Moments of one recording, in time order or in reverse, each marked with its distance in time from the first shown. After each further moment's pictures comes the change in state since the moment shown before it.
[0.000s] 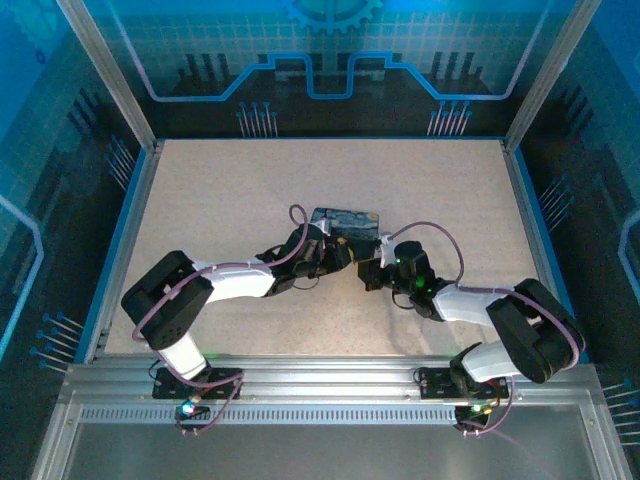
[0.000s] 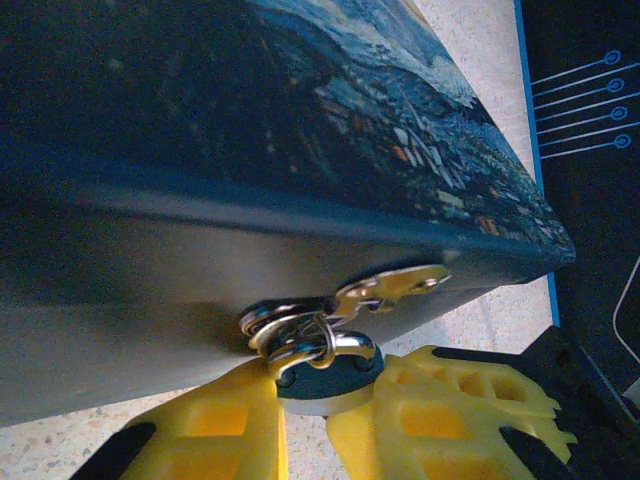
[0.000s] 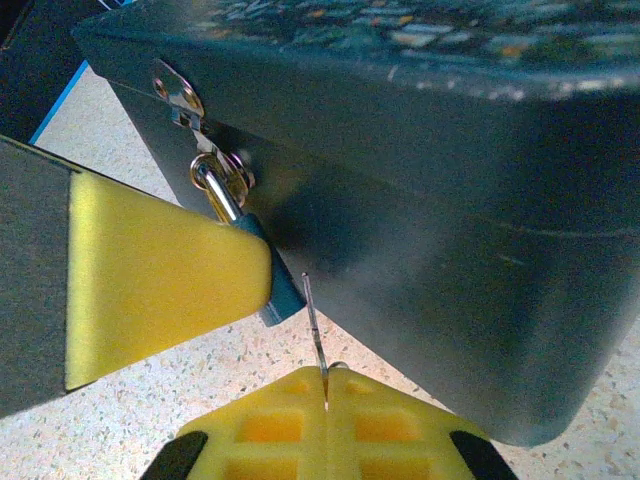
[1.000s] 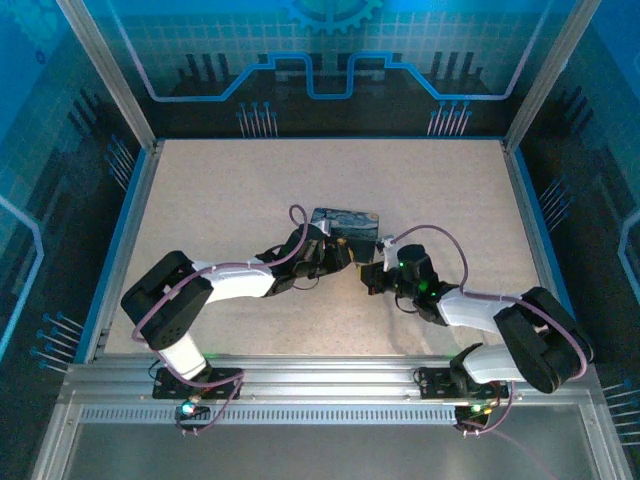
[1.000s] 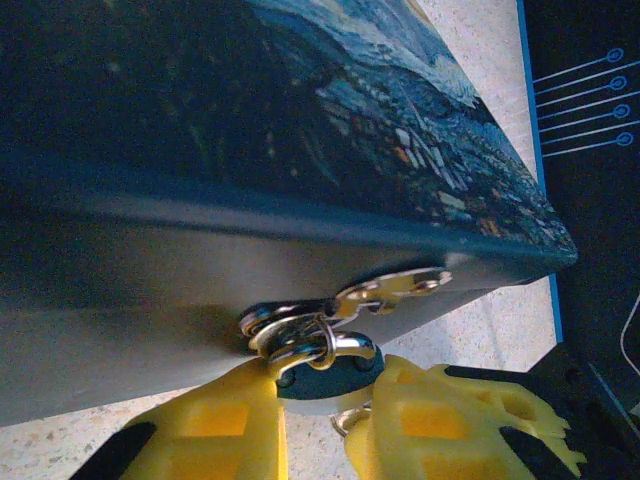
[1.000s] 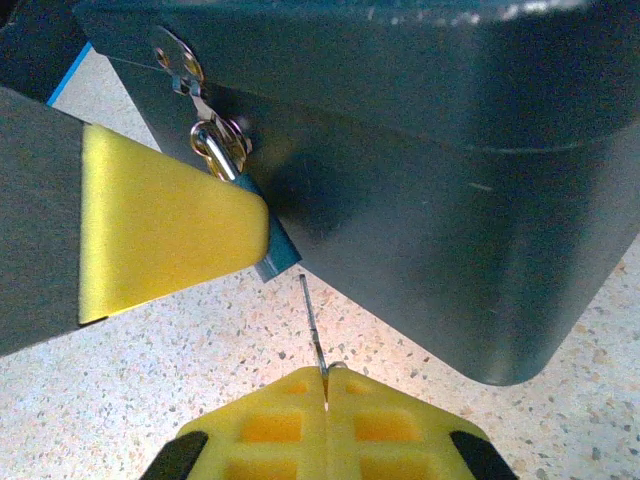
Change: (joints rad) left arm -0.001 -0.002 0.001 -0.007 0.000 0.000; right arm 0.000 -0.063 -0.034 -0.038 0.003 -0.001
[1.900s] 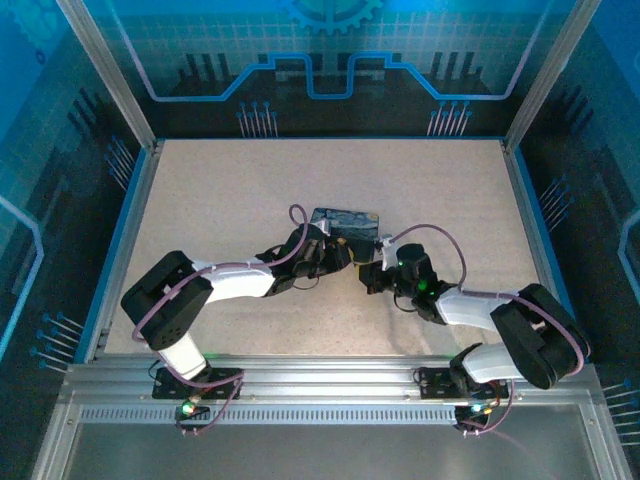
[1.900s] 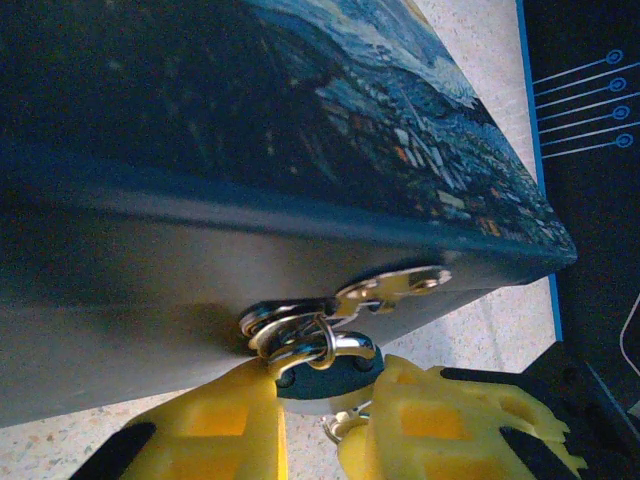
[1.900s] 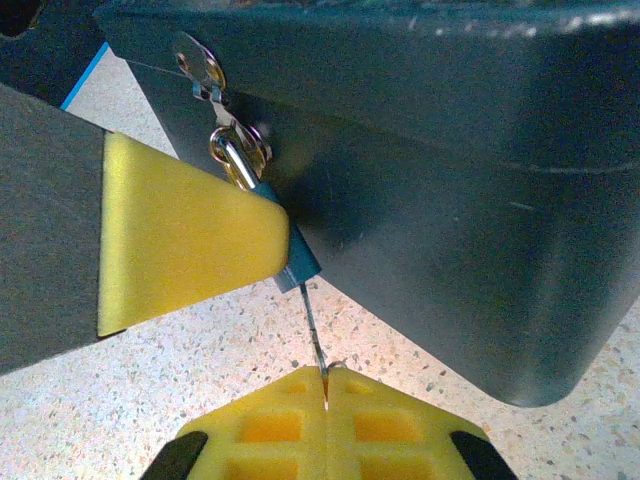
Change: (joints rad) left arm 0.000 0.000 0.002 -0.001 0.000 0.000; right arm 0.000 0.029 0.008 0.035 -0.023 0.000
